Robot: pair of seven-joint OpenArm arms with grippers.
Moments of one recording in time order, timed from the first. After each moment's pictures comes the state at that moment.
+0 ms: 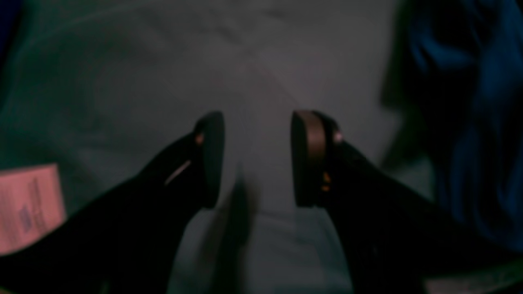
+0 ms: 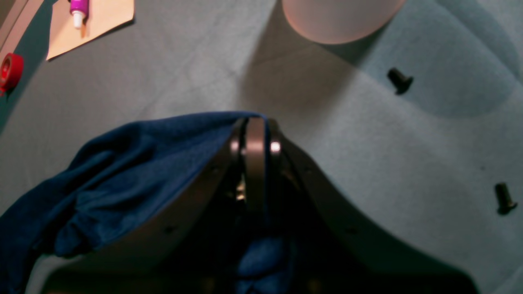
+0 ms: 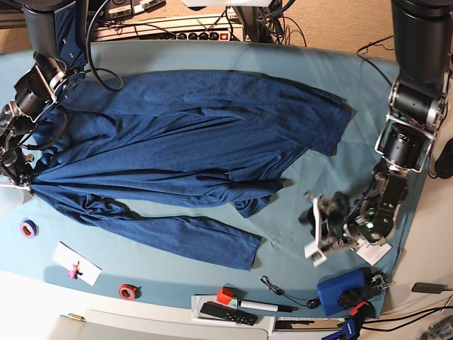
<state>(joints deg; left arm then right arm) -41.1 -21.9 33.2 49.1 -25.8 -43.3 34.9 30.5 27.6 49.4 45.9 9.9 16.2 -41.6</state>
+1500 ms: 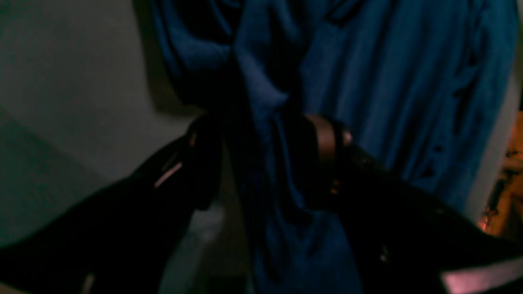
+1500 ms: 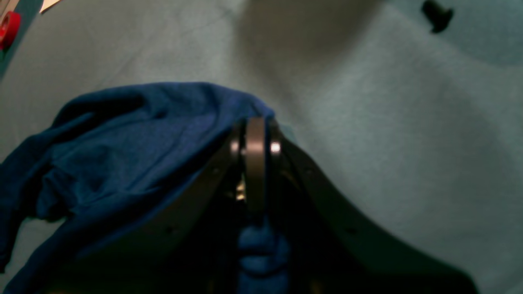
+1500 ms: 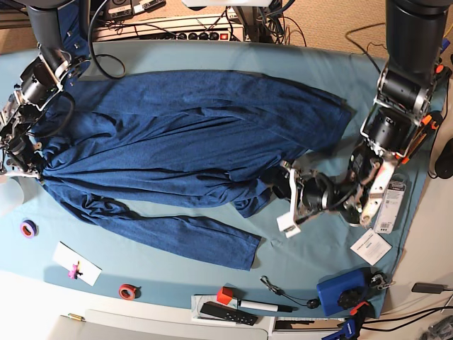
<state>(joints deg) -35.1 -18.2 33.3 53.5 -50.9 -43.3 53.0 25.9 26.7 49.2 45.9 14.1 20.4 -41.5</state>
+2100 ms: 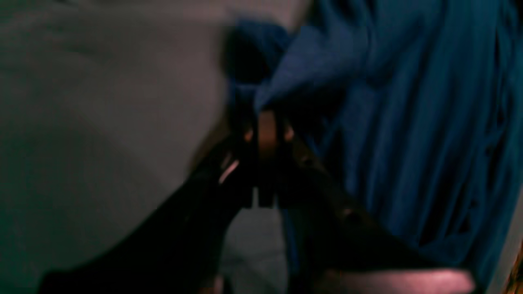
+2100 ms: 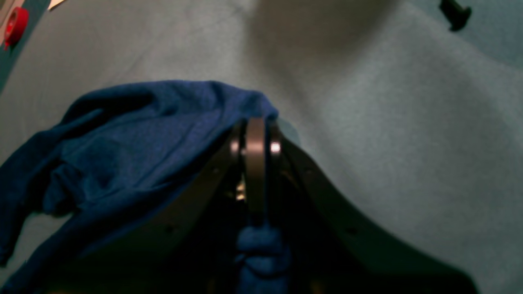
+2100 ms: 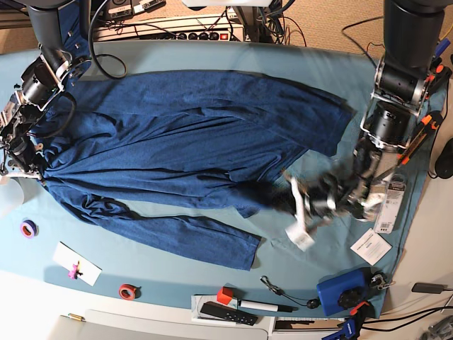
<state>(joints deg) -32.9 -17.7 22.4 53.6 -42.2 -43.3 38.9 25.8 26.5 49.2 45.9 14.5 23.3 -41.6</state>
